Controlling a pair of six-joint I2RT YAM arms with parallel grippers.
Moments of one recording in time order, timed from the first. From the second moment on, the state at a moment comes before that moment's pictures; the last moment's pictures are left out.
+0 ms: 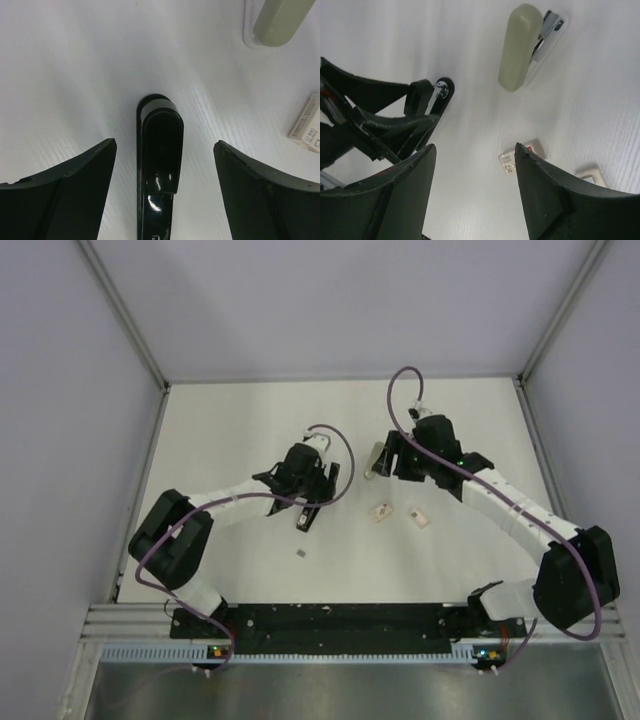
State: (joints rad) left arm -0.65 1.63 0.92 -0.01 -0.09 -0.26; right arm 0.47 1.33 0.98 -0.34 -0.14 0.55
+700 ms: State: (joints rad) left arm -0.77 1.74 1.23 0.10 0.11 -0.15; right arm 0.27 1.10 0.94 -0.44 -0.04 0.60
